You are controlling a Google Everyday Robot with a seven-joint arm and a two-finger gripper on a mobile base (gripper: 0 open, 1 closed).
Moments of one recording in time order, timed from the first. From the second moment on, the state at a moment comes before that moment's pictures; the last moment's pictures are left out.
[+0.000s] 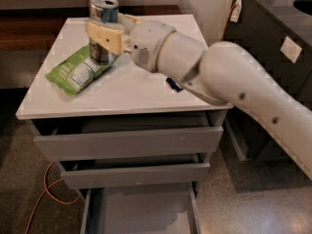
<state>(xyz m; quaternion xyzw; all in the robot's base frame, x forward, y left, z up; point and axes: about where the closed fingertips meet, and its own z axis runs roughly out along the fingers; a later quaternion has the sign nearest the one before) 0.567 0.087 1.042 -0.29 0.58 0.38 0.66</state>
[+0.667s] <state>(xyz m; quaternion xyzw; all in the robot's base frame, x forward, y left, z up) 0.505 0.046 1.021 -0.31 0.59 0.39 0.64</state>
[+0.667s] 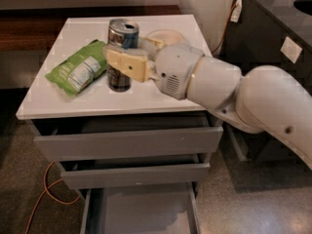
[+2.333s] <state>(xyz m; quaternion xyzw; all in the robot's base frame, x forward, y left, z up) 0.436 0.014 0.937 -0.37 0.64 0.36 0.56</state>
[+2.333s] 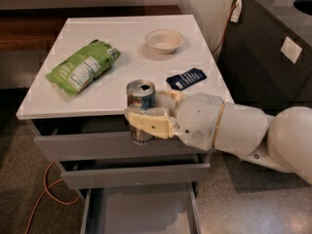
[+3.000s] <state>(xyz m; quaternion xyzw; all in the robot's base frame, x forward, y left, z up) 0.413 -0.003 0.881 -0.39 0.63 0.38 0.55</state>
